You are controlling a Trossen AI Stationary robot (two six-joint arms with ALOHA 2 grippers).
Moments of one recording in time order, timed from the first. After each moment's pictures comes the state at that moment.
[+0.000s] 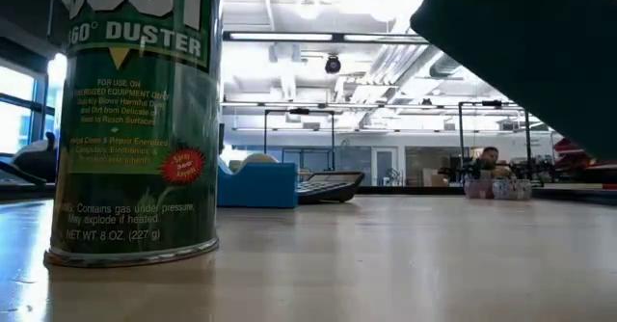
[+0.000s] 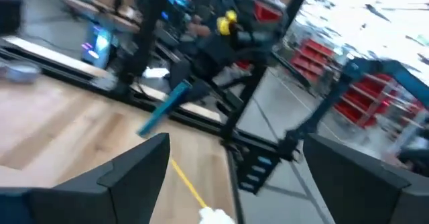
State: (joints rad) left arm -0.71 1.17 0.75 0.38 -0.58 -0.47; right arm 0.73 1.60 1.33 -0.92 0.78 0.72
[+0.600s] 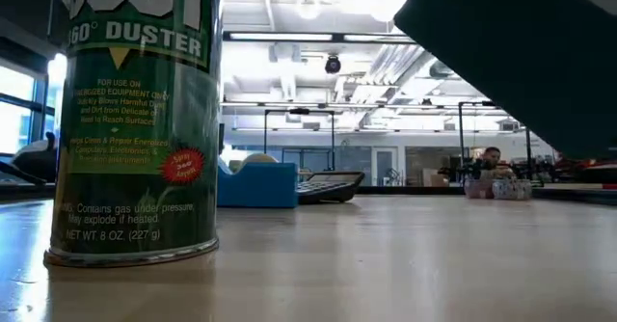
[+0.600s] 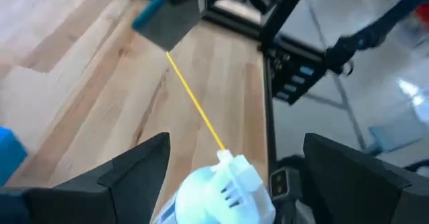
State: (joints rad) left arm -0.64 1.39 1.15 -0.36 -0.44 -0.71; right arm 0.70 1.60 1.33 -0.91 0.86 0.85
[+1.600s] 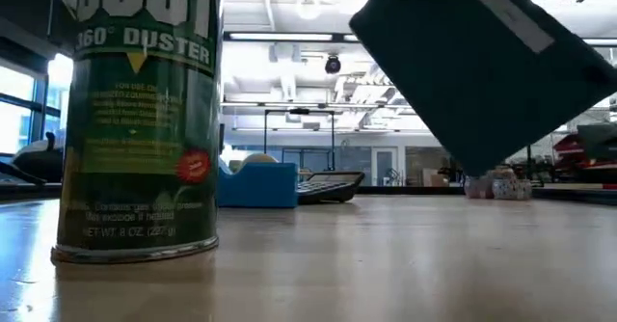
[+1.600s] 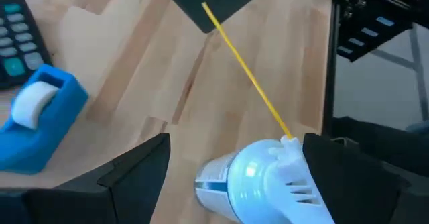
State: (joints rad) left arm -0.55 1.49 1.30 -0.68 -0.37 -0.78; right arm 0.65 1.70 1.33 -0.75 1.04 1.01
